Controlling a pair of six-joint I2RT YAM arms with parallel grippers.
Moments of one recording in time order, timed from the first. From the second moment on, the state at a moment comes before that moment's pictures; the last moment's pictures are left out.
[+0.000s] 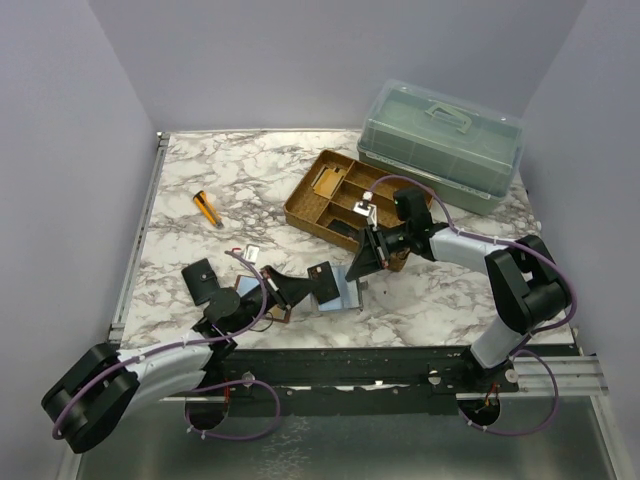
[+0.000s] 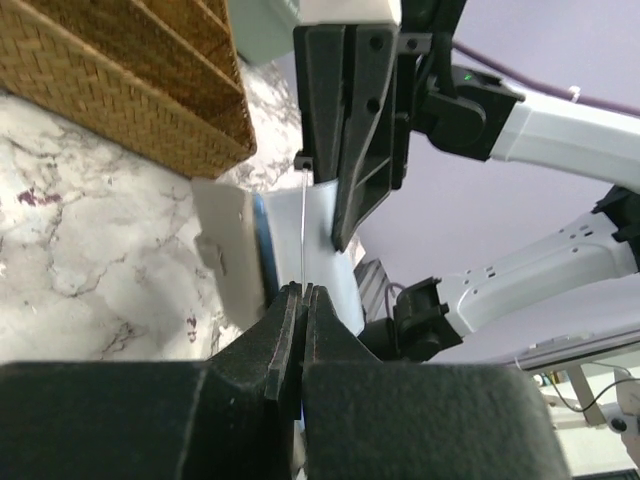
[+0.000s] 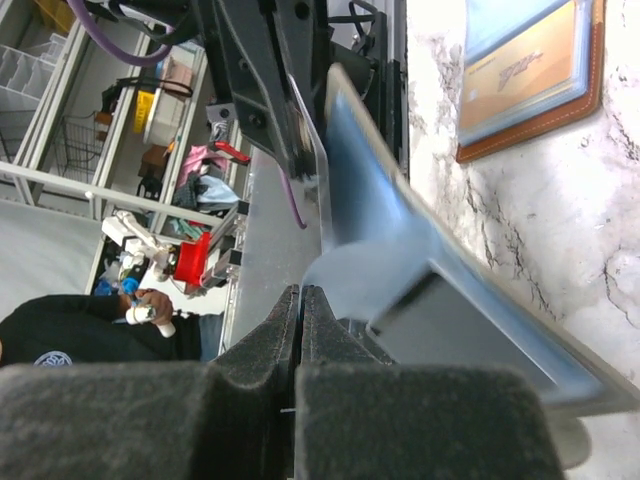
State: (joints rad) left arm -0.77 0.92 0.01 0.98 0.16 -1.03; right arm 0.45 1.67 0.87 0.11 -1.43 0.34
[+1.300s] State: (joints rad) left arm -0.73 0.63 0.01 0.61 0.22 -0.98; right arm 0.46 1.71 1.05 -0.44 -1.33 -0.23
